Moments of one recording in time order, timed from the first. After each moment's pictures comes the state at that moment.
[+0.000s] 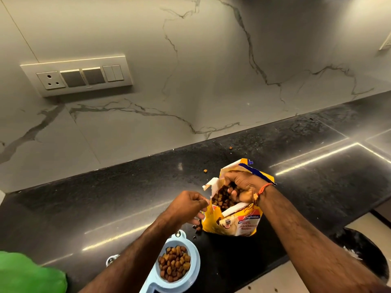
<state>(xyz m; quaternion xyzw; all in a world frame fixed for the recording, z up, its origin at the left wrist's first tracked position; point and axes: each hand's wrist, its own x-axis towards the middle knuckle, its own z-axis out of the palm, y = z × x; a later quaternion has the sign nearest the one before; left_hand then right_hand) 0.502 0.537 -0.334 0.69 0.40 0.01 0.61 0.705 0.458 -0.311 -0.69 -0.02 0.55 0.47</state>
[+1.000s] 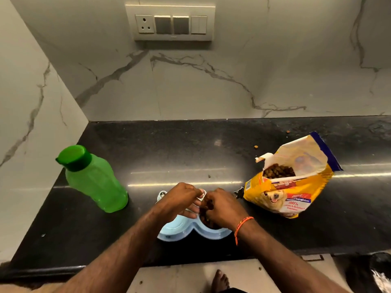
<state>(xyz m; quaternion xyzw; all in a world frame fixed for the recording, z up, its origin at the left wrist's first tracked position) 0.343 0.516 -0.370 0.52 0.54 0.08 0.66 0.488 0.440 -0.366 -0.74 -0.62 0.27 0.08</state>
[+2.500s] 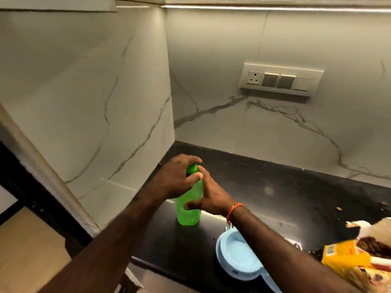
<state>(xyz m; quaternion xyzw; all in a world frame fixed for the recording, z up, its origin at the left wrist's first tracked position) 0.126 0.571 -0.239 0.78 0.56 0.22 0.15 0.291 0.573 -0.306 -0.54 -0.72 0.39 0.19</state>
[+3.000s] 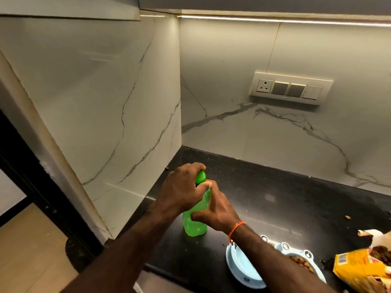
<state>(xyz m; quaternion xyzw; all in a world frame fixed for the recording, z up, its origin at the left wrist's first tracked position) 0.114 0.547 -0.246 0.76 0.58 0.28 0.10 0.265 0.546 -0.324 -0.54 -0.70 0.36 0.29</state>
